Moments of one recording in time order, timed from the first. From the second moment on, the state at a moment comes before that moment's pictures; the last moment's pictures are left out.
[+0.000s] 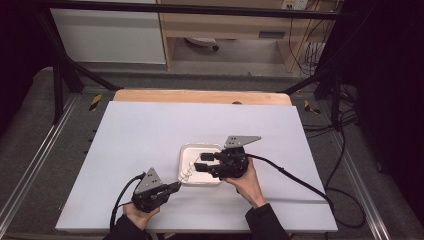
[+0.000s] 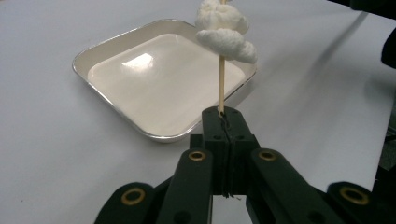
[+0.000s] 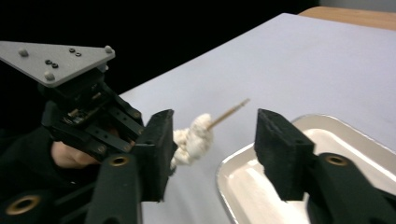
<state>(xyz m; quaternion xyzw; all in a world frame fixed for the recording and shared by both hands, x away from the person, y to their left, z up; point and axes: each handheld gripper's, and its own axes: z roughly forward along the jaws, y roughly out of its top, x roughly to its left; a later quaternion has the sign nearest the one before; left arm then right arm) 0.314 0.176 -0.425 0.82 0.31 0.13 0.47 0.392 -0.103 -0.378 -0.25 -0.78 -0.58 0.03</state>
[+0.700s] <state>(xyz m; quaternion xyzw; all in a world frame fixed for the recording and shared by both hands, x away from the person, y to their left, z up) 0.320 0.179 -0.418 0.81 0.32 0.11 0.47 0.390 -0.172 -0.414 -0.33 -0.80 -0.49 -0.07</state>
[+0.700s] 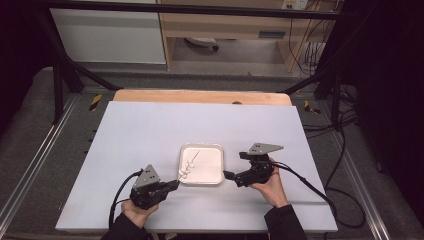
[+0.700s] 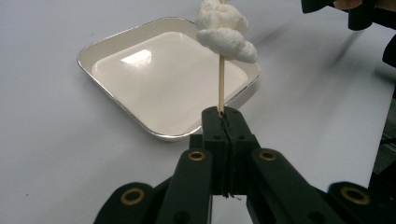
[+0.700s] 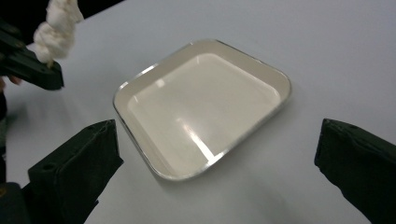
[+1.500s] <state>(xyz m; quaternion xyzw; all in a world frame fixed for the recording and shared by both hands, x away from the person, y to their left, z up) 0.357 0.161 -0.400 0.83 0.34 0.10 0.44 0.374 -0.236 -0.447 -0.35 -0.82 -0.44 -0.12</state>
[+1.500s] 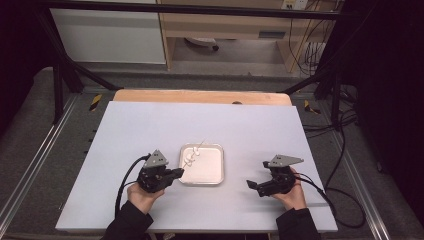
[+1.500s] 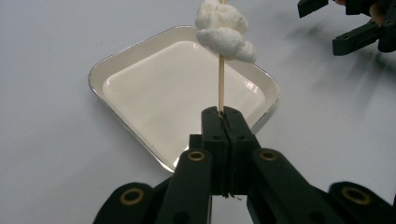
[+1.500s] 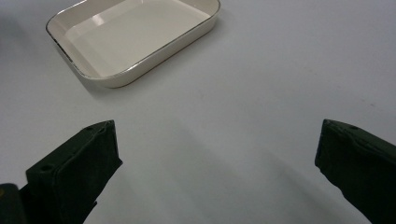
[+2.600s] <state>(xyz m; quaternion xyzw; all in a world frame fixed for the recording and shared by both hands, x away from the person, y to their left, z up) 0.397 0.117 -0.434 0.87 0.37 0.10 0.31 0.367 -0.252 -0.448 -0.35 -0.81 -0.44 -0.14</state>
